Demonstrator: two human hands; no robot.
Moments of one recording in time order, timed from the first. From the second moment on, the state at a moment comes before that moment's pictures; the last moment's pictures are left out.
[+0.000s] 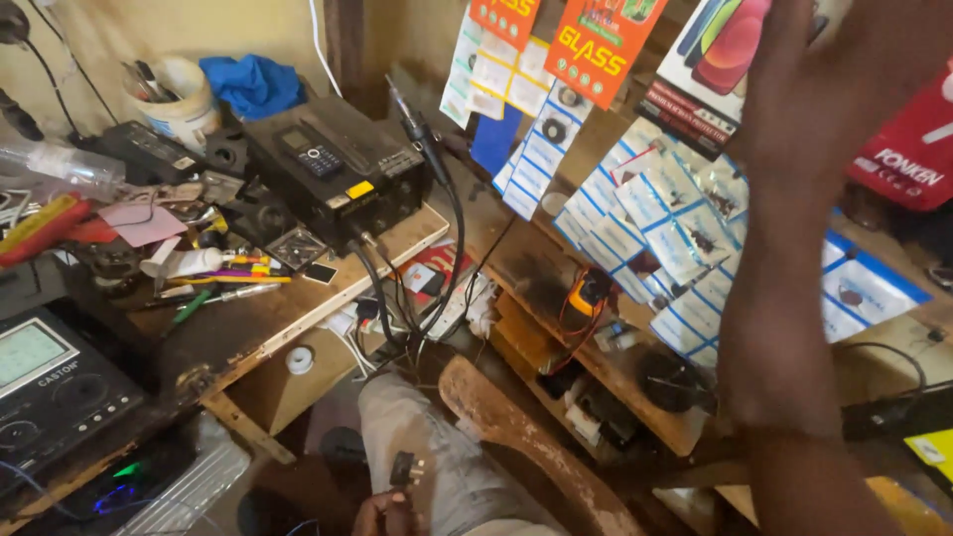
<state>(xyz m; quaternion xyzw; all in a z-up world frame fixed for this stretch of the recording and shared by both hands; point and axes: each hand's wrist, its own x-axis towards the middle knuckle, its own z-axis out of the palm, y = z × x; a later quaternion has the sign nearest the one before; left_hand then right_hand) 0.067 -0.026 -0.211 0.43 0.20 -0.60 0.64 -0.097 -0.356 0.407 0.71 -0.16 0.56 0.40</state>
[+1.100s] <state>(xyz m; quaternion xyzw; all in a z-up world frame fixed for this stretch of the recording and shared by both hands) 0.067 0.029 0.144 0.70 -0.28 -0.24 0.61 -0.056 -0.176 0.125 0.88 -0.01 0.26 -0.39</state>
